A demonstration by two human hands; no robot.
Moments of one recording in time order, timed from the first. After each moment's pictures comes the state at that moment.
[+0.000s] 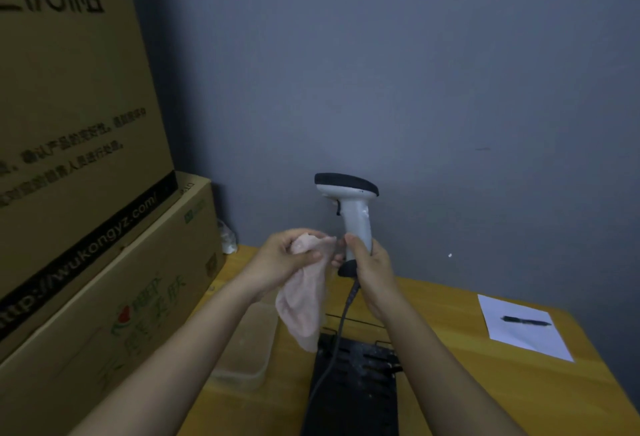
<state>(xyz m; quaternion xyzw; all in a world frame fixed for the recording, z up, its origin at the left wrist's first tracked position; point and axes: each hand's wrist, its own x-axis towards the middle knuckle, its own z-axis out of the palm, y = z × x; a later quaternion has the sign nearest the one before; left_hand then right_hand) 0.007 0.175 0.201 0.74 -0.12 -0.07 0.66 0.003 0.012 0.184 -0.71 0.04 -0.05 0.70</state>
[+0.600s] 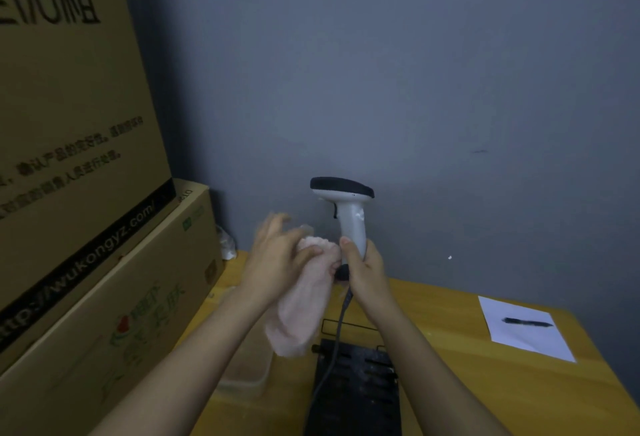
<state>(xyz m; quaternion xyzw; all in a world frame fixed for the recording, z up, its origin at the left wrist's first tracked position) 0.010 0.174 0.204 0.93 -0.13 0.16 0.29 0.003 0.017 0.183 -0.74 -0.01 -0.09 0.67</state>
